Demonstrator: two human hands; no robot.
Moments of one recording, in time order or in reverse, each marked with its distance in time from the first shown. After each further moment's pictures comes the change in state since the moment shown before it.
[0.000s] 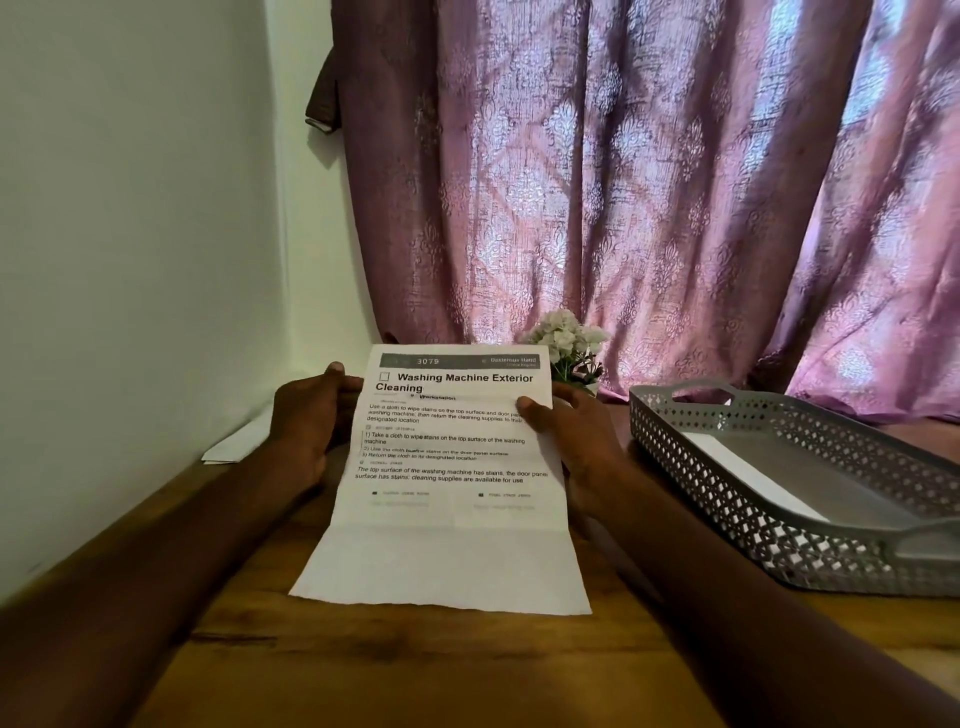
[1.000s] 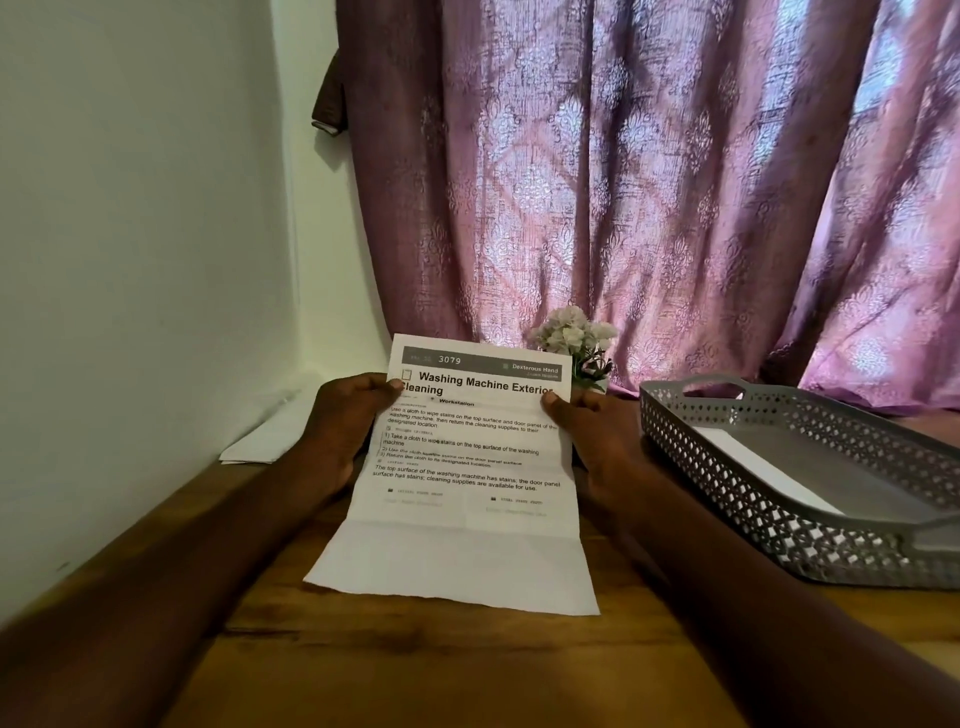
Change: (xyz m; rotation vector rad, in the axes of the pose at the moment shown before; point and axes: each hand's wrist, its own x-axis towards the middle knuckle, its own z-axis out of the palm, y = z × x) left_hand -0.011 -0.005 0.006 -0.033 -0.305 0.012; right_hand 0.017 0.013 -0.012 -0.039 0.095 0.016
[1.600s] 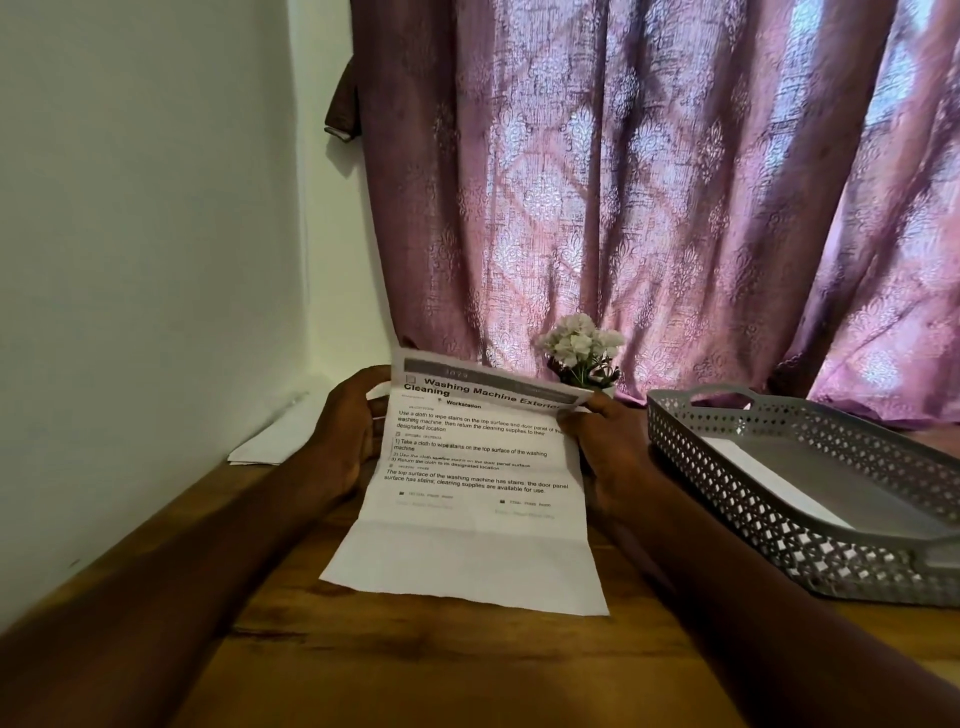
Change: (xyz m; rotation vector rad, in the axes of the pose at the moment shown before) left_hand 0.000 0.004 -0.002 -0.025 -0.019 -0.116; right_hand 0.006 0.001 -0.001 -0.016 -0.009 -0.027
